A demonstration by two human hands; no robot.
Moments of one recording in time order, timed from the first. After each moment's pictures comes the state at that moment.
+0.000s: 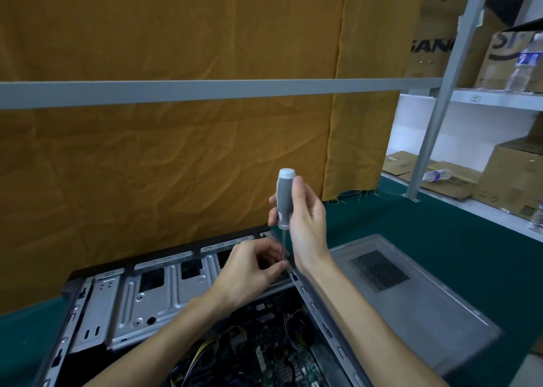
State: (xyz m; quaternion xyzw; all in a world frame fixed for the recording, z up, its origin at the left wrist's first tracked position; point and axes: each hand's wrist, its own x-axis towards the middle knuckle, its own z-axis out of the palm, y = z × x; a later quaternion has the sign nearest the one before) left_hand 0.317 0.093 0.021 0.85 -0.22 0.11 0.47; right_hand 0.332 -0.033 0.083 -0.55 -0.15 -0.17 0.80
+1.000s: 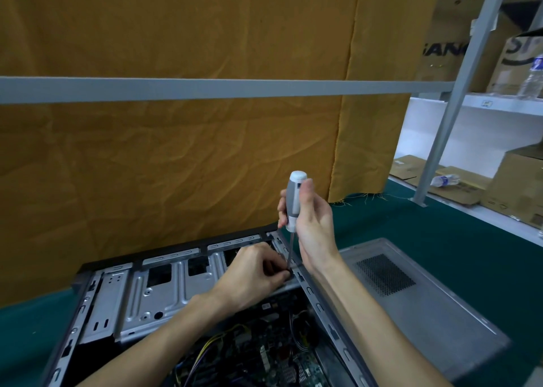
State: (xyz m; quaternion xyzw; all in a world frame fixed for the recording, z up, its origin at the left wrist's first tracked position) left_hand 0.311 0.100 0.023 0.91 -0.20 0.12 0.35; right_hand 0.332 -0.033 0.084 -0.56 -0.17 -0.12 0.80
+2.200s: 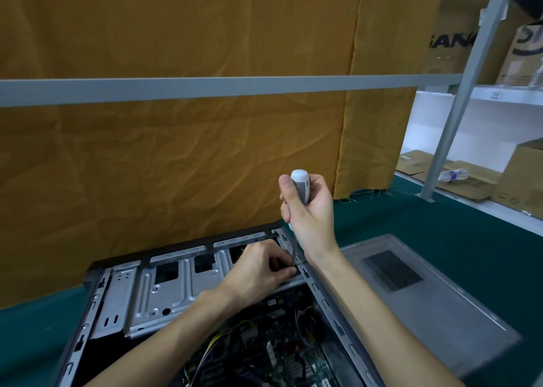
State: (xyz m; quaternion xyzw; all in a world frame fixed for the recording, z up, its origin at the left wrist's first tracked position) left_hand 0.315 0.099 0.021 0.91 -0.20 0.10 0.35; right_hand 0.334 -0.026 0.092 -0.59 -0.22 -0.19 0.76
